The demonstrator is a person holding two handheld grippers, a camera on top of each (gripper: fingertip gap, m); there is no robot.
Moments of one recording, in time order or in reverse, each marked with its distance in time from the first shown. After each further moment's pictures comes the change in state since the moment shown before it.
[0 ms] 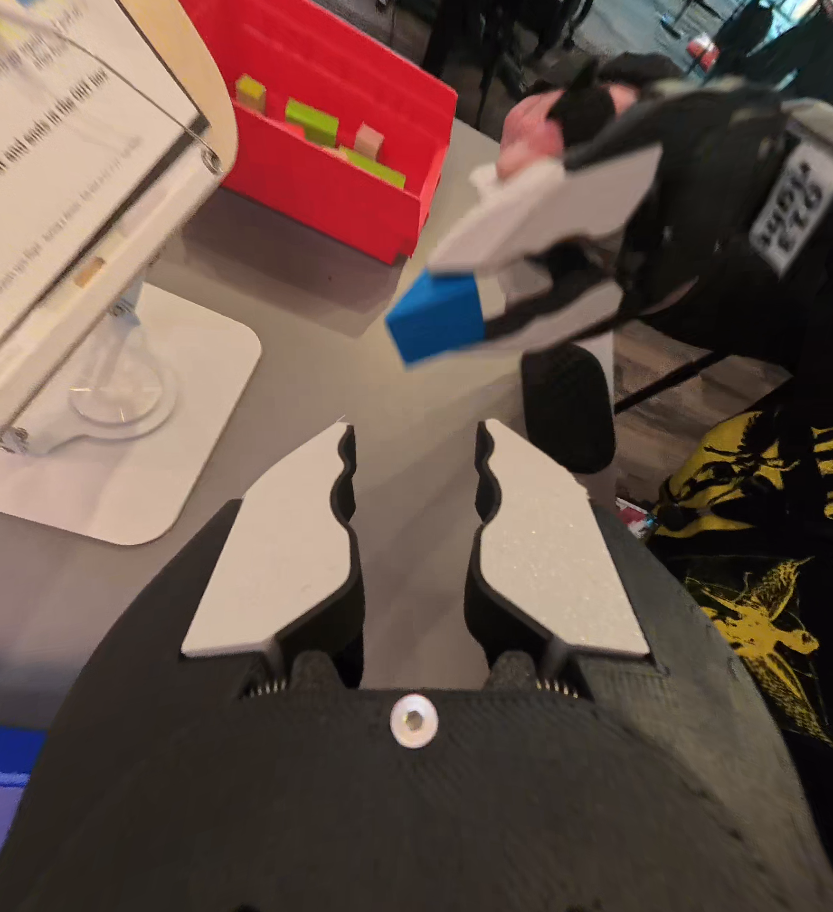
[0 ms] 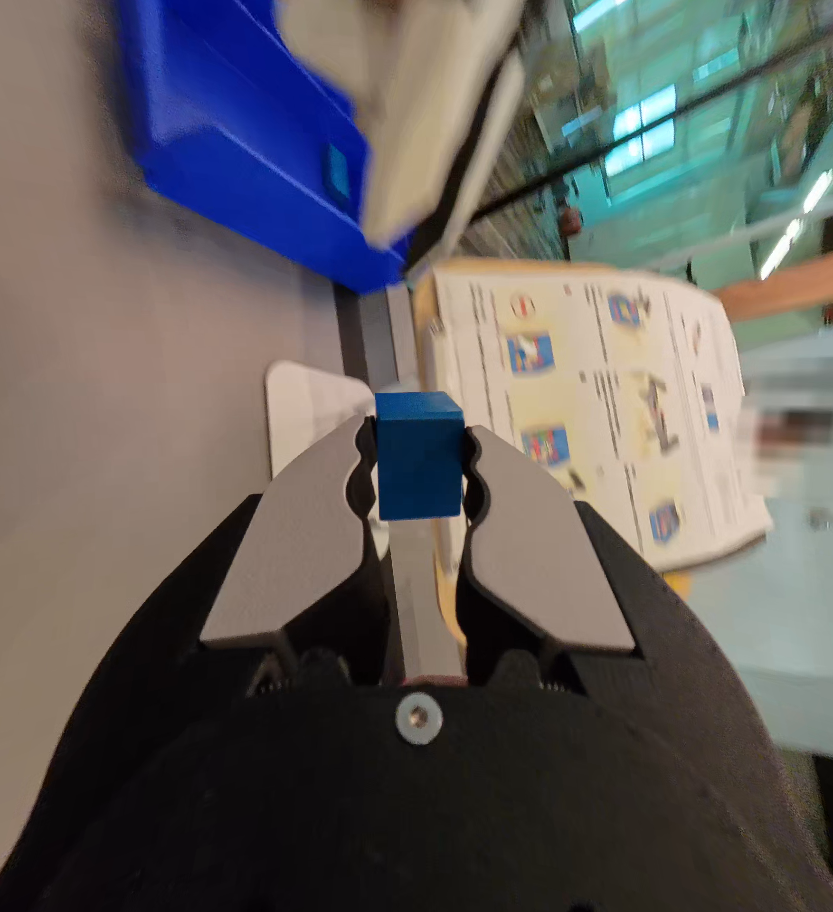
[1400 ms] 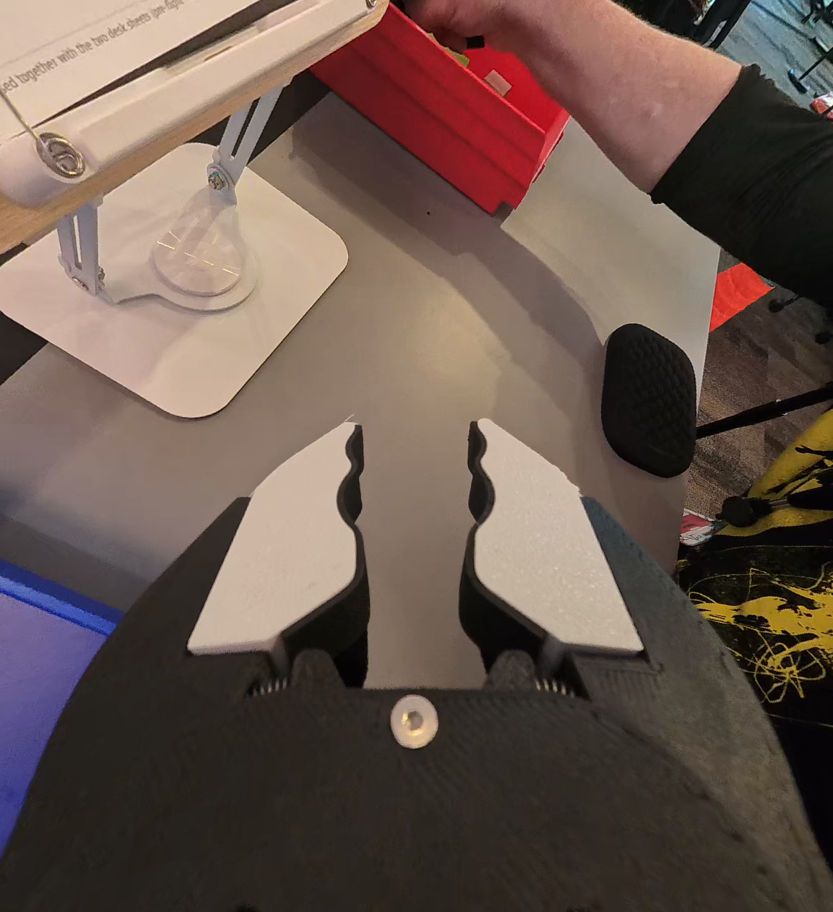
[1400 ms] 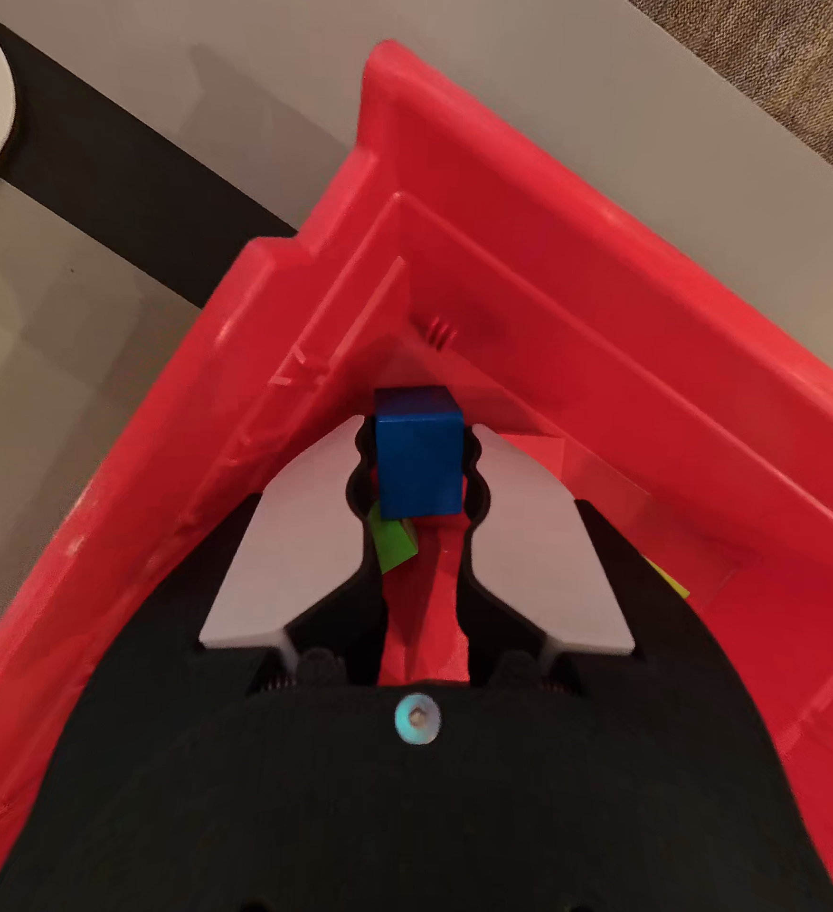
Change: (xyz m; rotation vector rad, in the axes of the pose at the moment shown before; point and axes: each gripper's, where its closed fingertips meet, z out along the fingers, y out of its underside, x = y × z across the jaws) left arm -0.042 0.069 -0.008 0.017 -0.166 -0.145; right arm -0.012 0.424 0.081 -0.721 -0.331 1.077
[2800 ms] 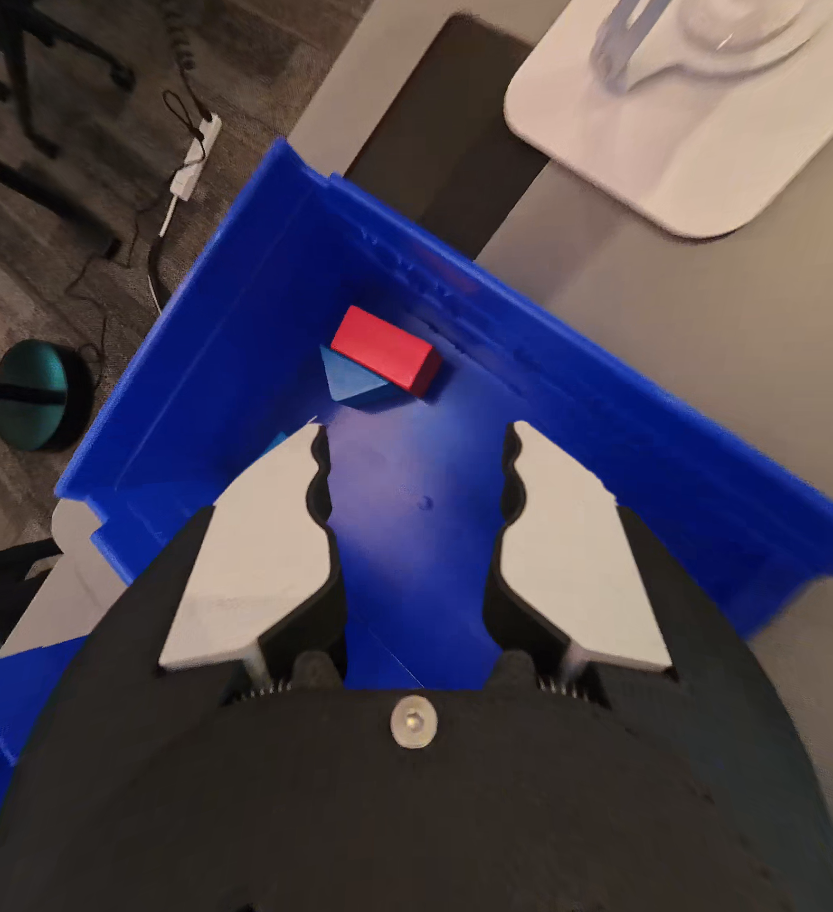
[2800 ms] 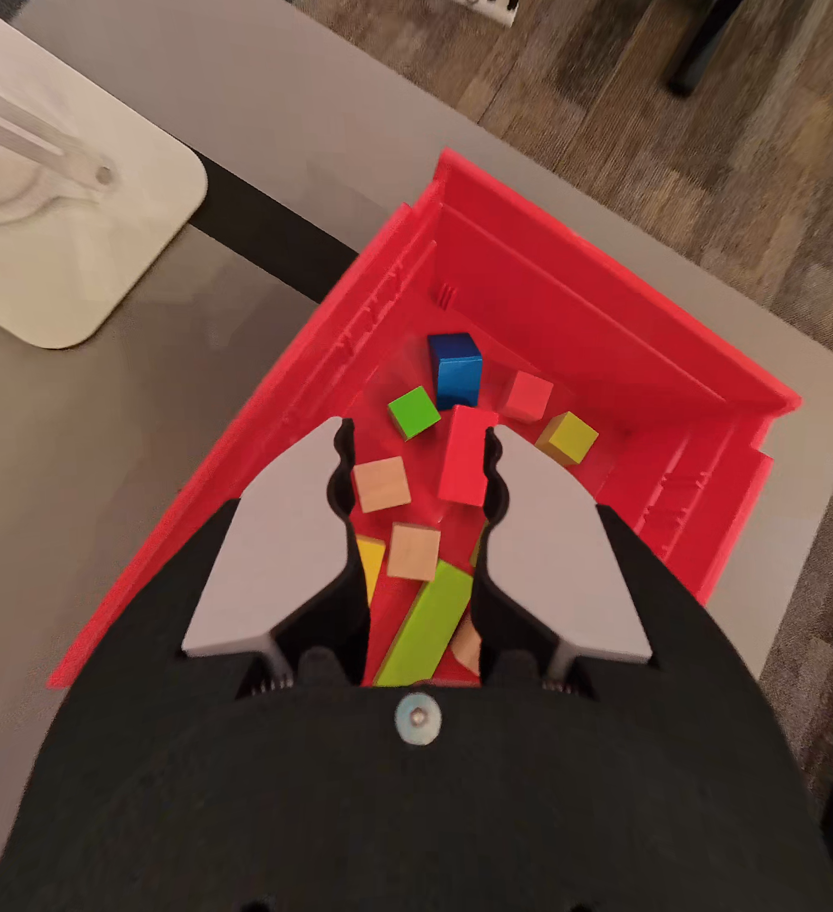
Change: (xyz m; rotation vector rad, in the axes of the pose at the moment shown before) left arm -0.228 0.049 -0.075 -0.237 -0.634 0.232; right arm -0.025 0.019 -0.127 0.230 0.098 0.003
